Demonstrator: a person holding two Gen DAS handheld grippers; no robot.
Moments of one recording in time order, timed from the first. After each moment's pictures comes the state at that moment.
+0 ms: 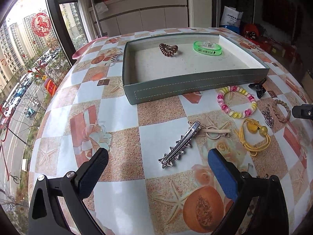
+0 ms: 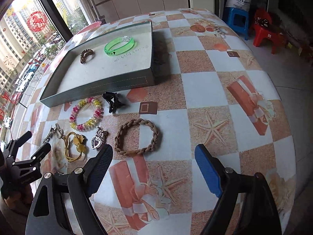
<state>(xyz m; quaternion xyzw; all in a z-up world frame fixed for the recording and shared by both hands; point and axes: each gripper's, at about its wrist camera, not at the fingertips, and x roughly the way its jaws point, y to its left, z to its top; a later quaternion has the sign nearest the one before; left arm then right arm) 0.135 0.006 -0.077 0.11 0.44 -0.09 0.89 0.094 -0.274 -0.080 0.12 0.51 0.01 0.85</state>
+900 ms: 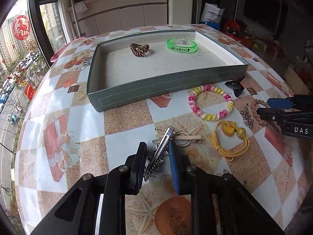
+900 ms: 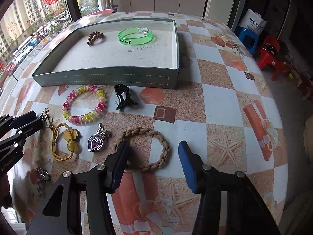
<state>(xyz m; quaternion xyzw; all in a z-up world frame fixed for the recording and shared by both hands) 0.140 -0.017 -0.078 0.10 0.45 -0.17 0.87 0.110 -0.230 -0.089 0.01 0.51 0.01 0.86</state>
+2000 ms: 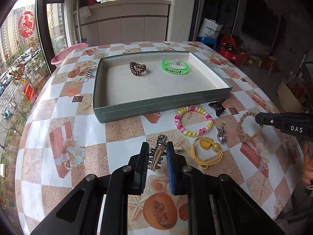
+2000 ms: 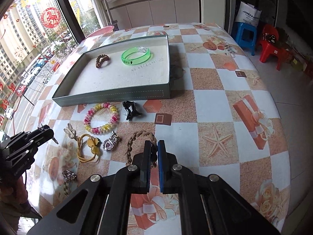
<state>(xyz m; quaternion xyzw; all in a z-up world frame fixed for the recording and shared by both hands) 0.124 -0.007 -0.038 0.05 0.42 -0.19 0.89 0.087 -0.256 -0.053 0.09 0.47 0.04 0.87</state>
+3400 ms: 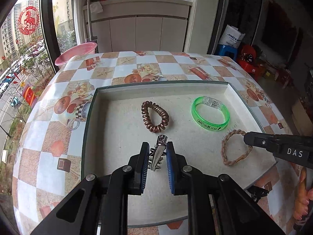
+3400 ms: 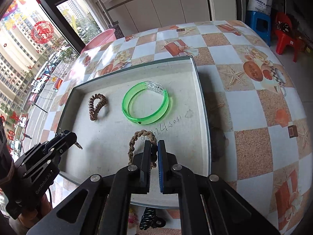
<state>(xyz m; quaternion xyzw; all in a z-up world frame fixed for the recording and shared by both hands) 0.289 -0.040 -0.046 0.03 0.43 -0.13 0.90 0.260 -0.247 -0.064 0.15 0.50 0.07 0.85</state>
